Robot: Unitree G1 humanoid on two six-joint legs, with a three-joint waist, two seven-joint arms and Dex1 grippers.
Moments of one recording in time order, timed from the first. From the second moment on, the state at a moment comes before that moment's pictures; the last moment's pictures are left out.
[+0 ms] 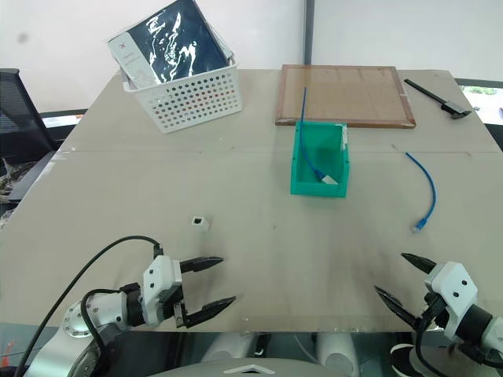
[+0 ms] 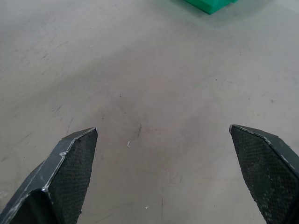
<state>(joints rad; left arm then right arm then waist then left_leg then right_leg) 0.40 0.67 0.02 -0.44 -0.38 0.10 -0.98 0.66 -0.62 -0.40 -0.49 0.39 0.08 0.87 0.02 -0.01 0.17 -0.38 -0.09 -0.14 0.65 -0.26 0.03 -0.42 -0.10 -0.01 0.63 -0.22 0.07</state>
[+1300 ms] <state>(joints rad) 0.20 0.72 -0.04 -0.62 -0.52 0.25 -1.02 -0.66 -1.13 0.34 0.55 -0.26 -0.57 1.41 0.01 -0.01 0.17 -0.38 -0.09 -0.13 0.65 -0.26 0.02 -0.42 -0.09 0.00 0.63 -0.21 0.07</state>
